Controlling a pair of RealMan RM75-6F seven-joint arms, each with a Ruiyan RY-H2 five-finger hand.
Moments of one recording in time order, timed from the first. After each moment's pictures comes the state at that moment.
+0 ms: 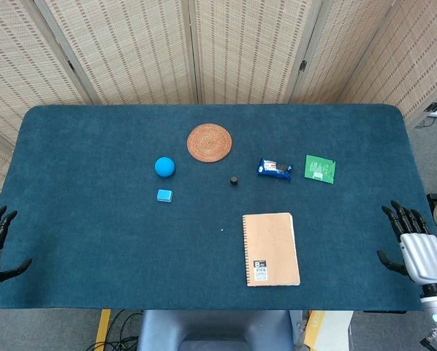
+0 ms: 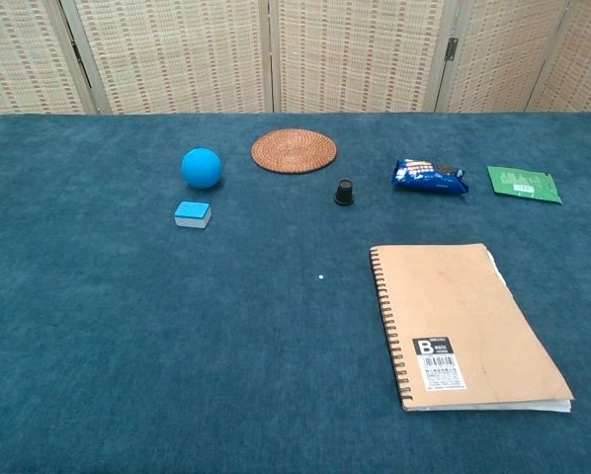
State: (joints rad) left arm -0.10 -1.08 -0.08 -1.61 1.40 1.44 0.02; right arm 0.12 -1.06 0.04 -1.63 -1.44 1.35 0.02
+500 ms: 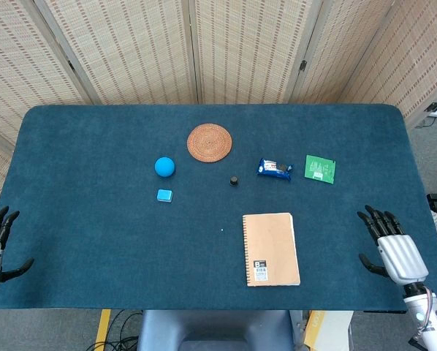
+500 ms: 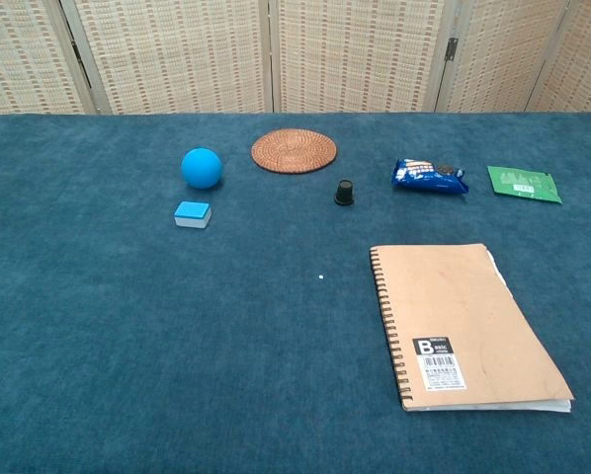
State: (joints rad) left arm -0.10 -1.08 -0.08 -1.61 1.41 1.44 0.01; right arm 0.15 -1.14 0.01 -1.55 -1.55 1.32 0.04
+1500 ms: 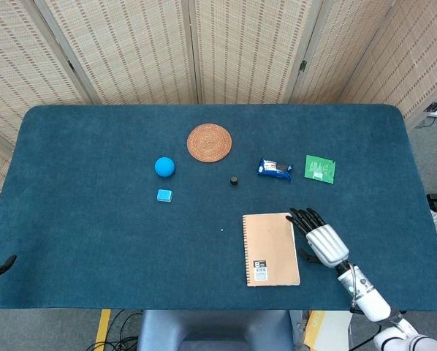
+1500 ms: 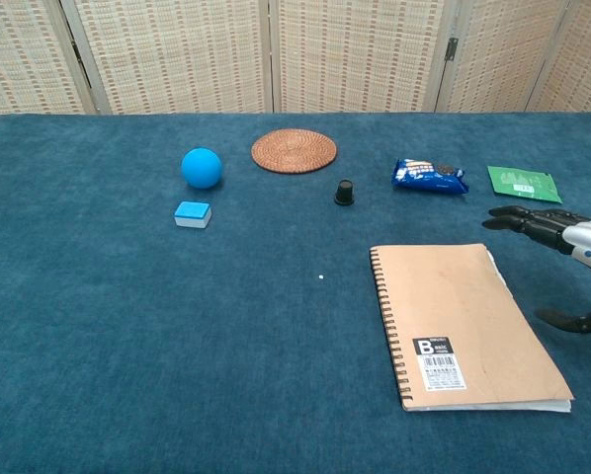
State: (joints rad) left arm -0.07 -1.05 -0.11 -1.62 1.38 1.50 -0.09; right arm 0.38 -1.61 -0.03 -0.96 -1.72 1.23 0.27
